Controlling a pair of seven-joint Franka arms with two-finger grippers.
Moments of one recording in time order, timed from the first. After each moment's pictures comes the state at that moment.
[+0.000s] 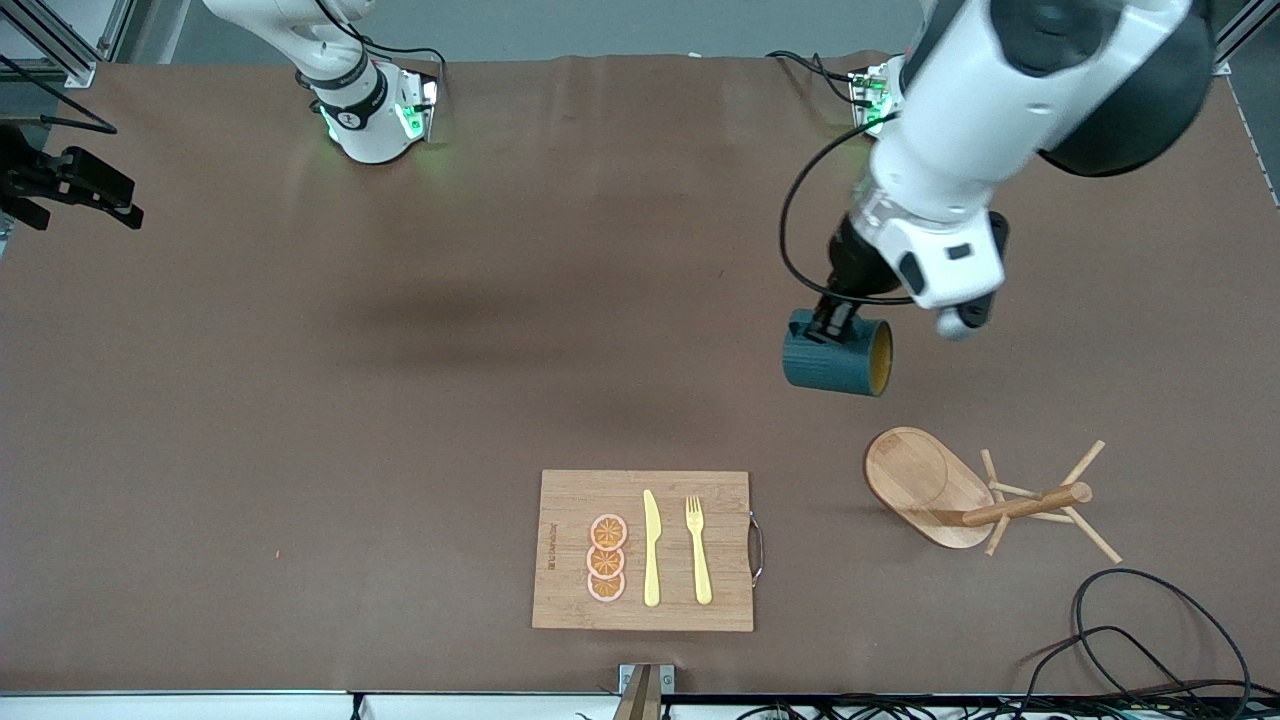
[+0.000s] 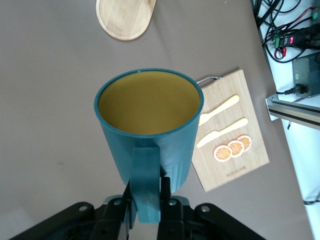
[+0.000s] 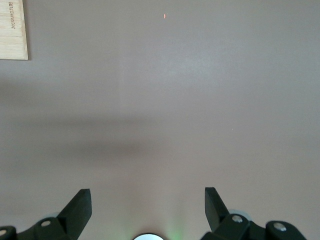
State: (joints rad) left arm -0.38 0.27 -0.10 -1.34 -0.10 1.78 -1.61; right arm 0.00 -0.10 -0.03 -1.60 -0.03 1.46 -0.05
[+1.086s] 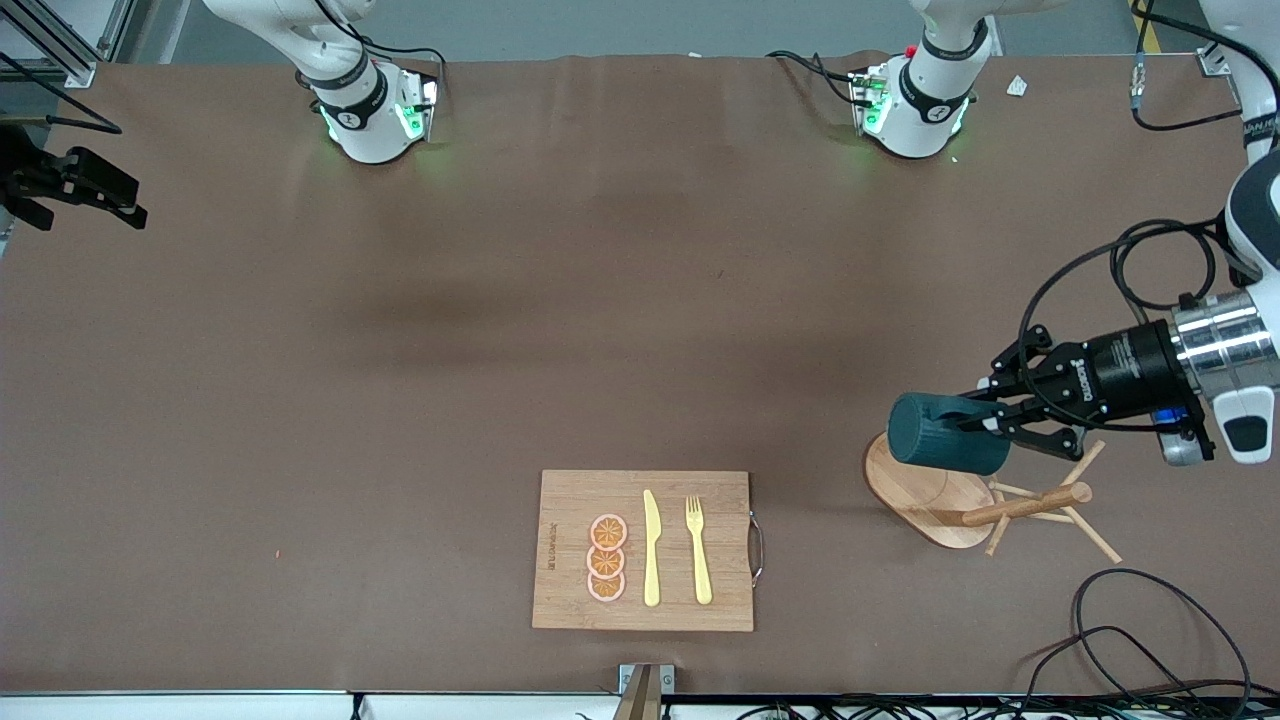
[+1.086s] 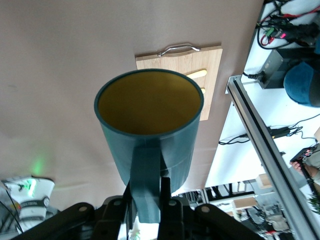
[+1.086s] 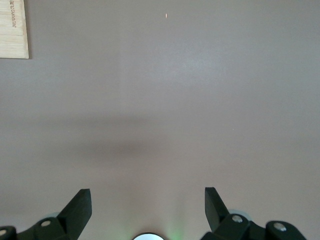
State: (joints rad) left arm 0.06 0.40 -0.10 -1.37 -0.82 1.78 -1.29; right arm 0.00 -0.10 -0.02 -1.60 -0.03 1.46 -0.05
